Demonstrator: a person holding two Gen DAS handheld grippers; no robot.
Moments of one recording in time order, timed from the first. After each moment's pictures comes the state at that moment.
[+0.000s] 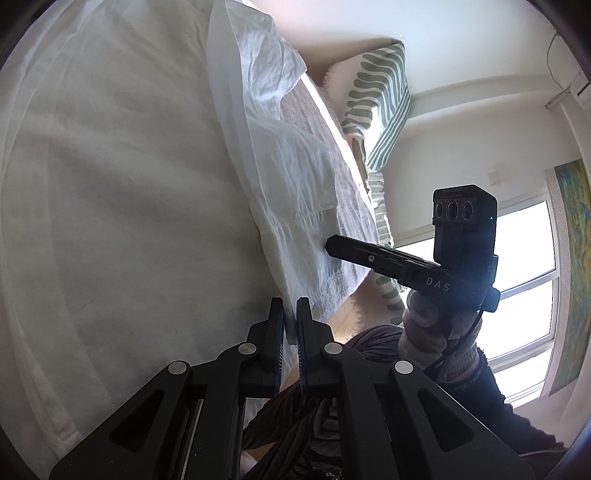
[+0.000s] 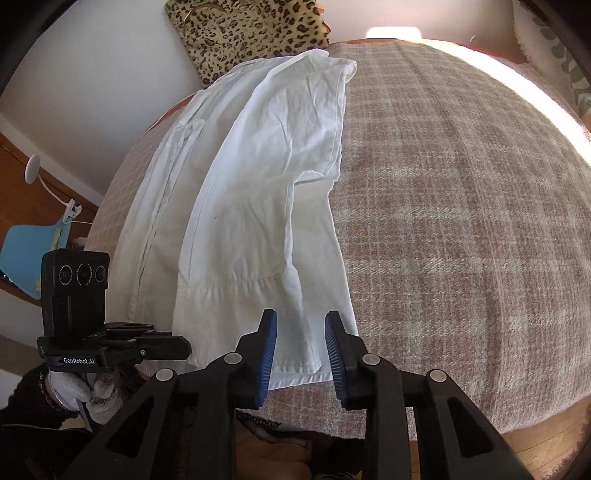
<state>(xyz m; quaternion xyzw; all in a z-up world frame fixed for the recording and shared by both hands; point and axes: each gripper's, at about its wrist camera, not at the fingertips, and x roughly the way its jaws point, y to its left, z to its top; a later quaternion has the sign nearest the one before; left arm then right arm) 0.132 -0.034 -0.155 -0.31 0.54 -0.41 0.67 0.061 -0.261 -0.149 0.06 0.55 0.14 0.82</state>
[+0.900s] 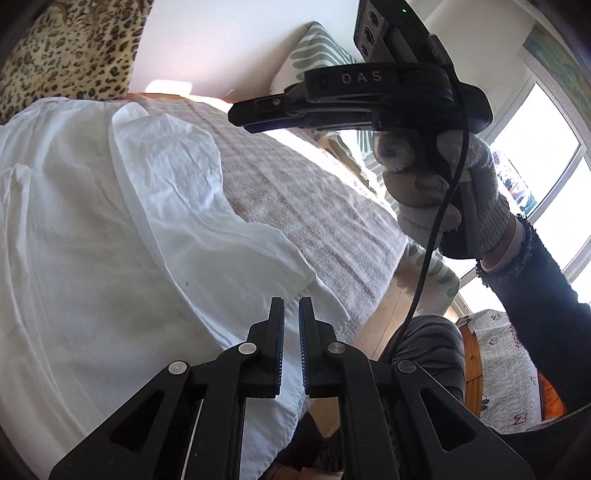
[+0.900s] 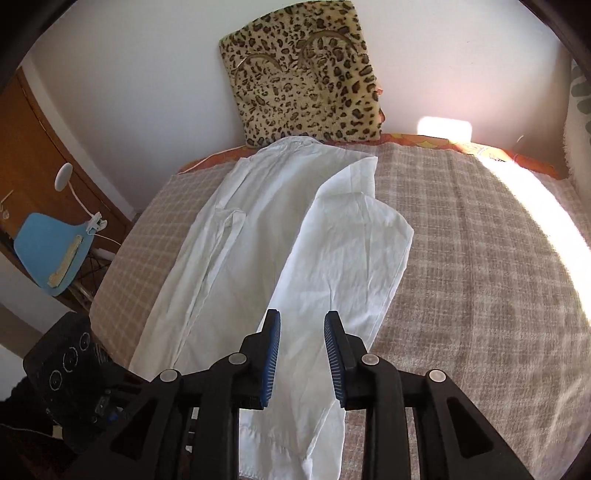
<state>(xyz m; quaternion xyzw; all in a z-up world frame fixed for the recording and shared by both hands) 0.144 -0.076 -0.076 -0.09 0.44 -0.44 0.78 0.165 -0.226 -0.053 0.01 0.47 0.20 0.86</state>
